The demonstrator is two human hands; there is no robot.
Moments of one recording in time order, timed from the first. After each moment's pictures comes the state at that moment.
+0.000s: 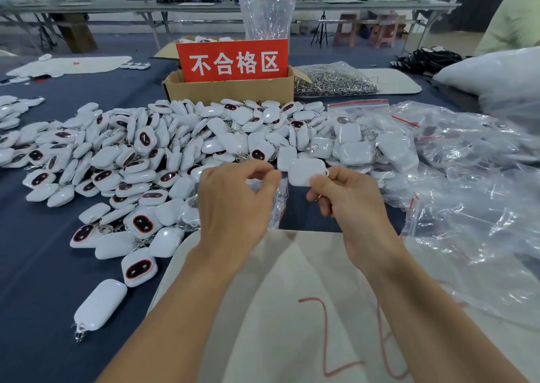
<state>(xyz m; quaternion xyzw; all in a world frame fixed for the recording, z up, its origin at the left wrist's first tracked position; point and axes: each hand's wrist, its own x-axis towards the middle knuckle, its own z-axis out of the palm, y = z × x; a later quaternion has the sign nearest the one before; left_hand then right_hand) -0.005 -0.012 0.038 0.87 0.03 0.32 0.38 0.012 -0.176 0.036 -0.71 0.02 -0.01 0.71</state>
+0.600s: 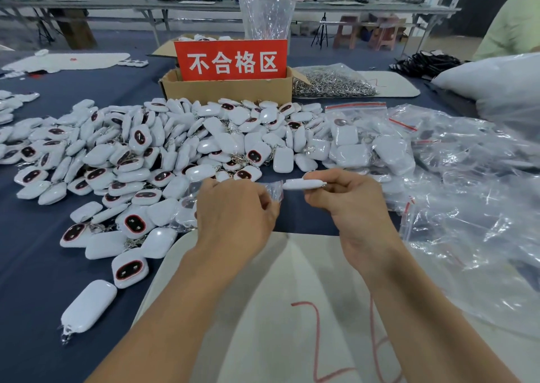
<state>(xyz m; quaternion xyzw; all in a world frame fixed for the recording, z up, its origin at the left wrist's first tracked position) 0.001 -0.013 0.024 0.96 0.04 0.23 0.13 0.012 -0.182 0.036 -0.69 0.00 -0.01 0.72</state>
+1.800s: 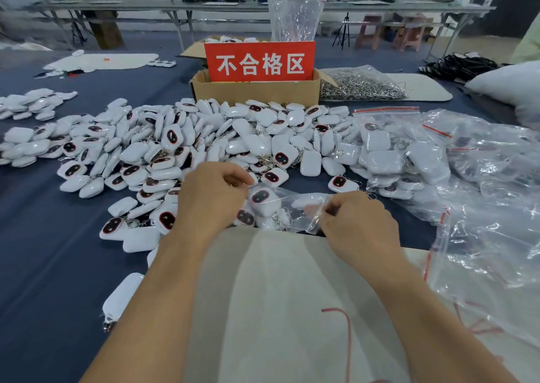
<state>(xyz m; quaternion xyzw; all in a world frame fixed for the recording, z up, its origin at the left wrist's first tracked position) 0.011 0.063 0.037 0.89 0.14 0.17 0.39 0.017 -0.157 0.018 -0.96 0.00 -0.05 0.26</state>
